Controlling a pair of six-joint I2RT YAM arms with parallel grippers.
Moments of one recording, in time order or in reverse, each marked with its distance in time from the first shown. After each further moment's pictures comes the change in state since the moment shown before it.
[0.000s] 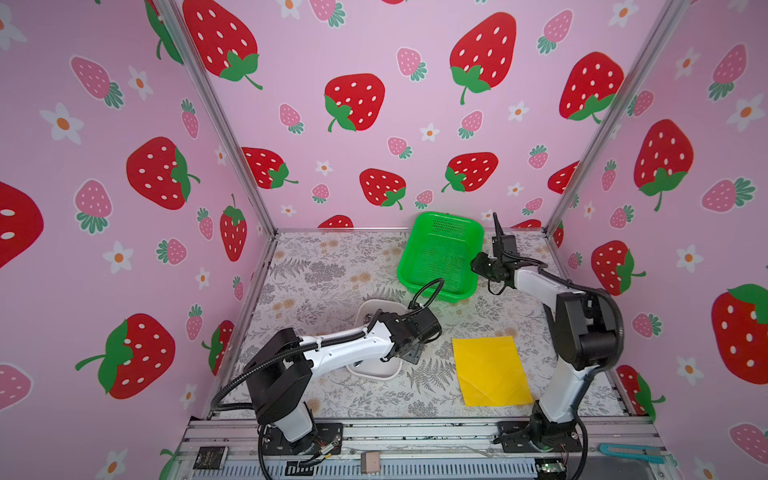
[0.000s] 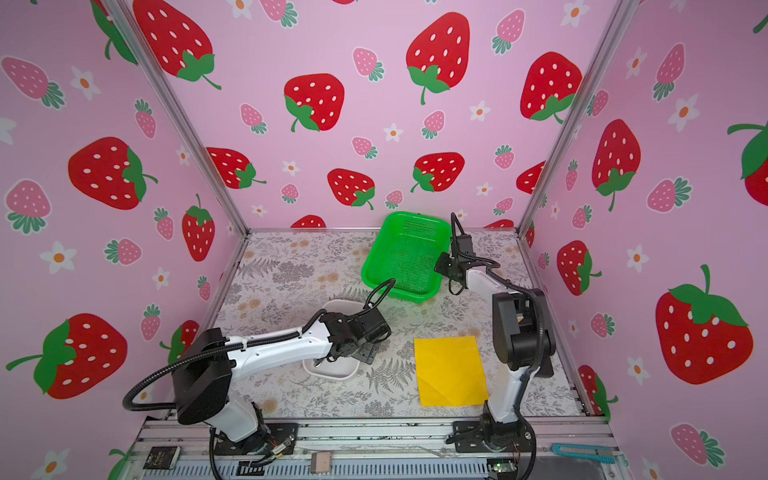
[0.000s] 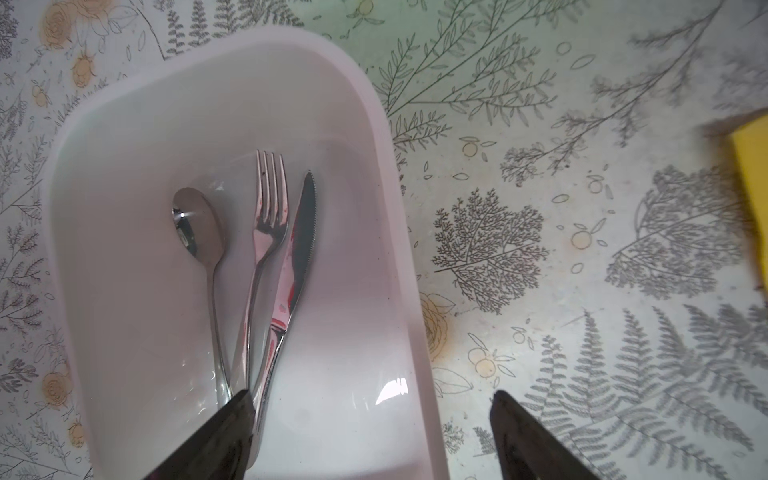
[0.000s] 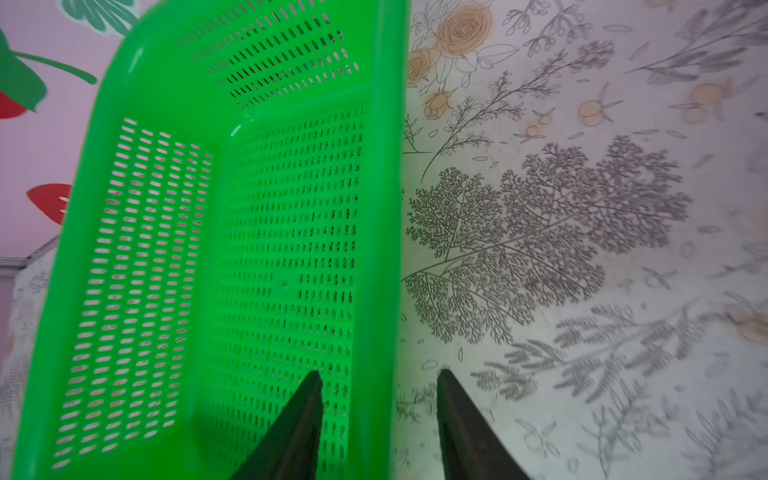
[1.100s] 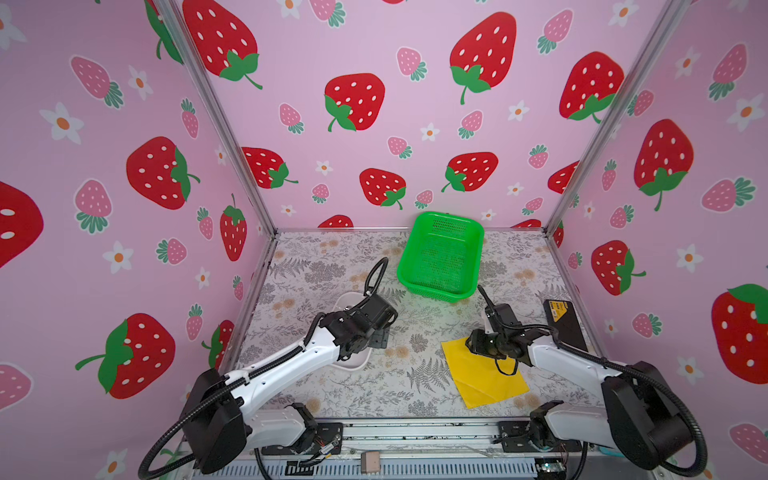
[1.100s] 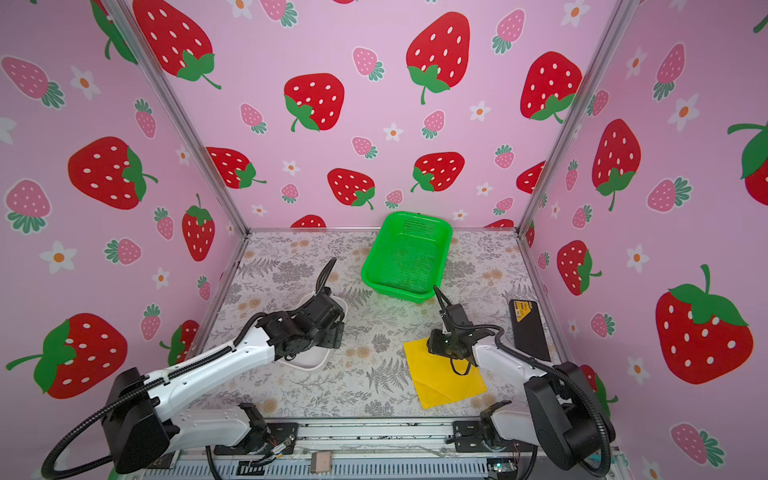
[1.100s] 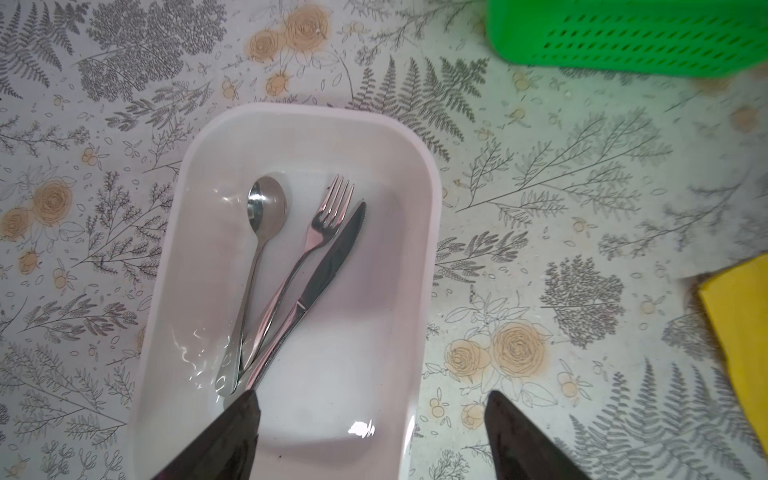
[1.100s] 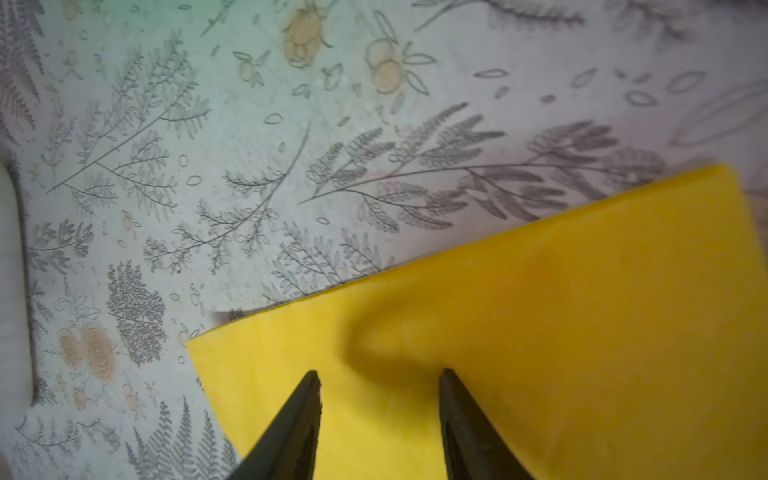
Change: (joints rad) left arm 0.224 -0.439 -0.208 0.041 0.019 0.029; right arm 0.317 -0.458 -0.686 -0.081 -0.076 0.052
